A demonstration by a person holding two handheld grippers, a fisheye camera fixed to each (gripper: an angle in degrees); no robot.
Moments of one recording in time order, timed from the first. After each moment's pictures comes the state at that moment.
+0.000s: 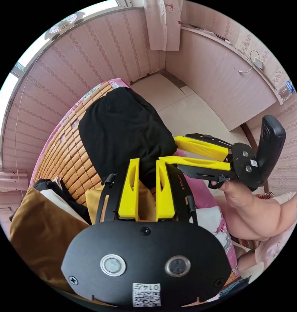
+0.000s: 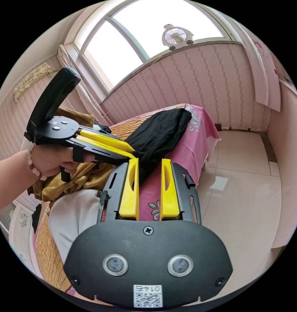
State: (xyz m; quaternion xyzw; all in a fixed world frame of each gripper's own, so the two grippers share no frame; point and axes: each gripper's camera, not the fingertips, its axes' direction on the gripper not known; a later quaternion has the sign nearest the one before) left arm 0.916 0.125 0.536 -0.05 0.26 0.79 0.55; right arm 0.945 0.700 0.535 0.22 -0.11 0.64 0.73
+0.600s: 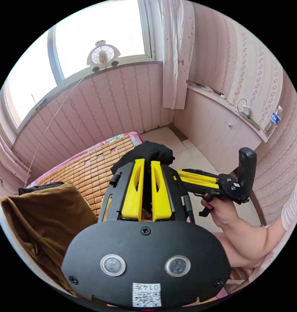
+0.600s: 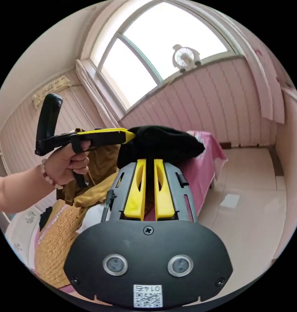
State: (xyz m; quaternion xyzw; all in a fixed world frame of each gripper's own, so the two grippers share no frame) left arm 0.789 0.068 0.423 0.09 0.45 0.65 0.61; right arm 0.846 0.785 0.413 0.37 -0.02 0.59 0.72
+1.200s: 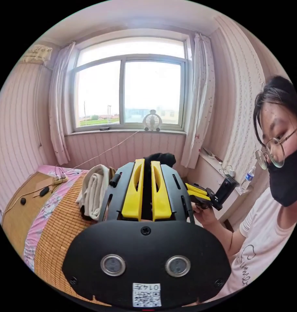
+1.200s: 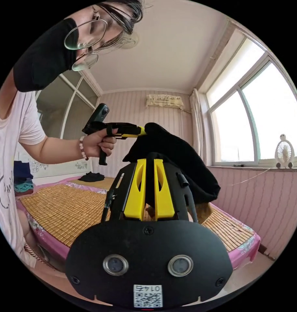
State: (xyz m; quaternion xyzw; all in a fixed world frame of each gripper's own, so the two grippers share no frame) left arm 0.338 -0.036 0.236 0.22 0.48 0.40 0.75; right arm 0.588 0.720 0.226 0.61 -0.13 0.19 0.76
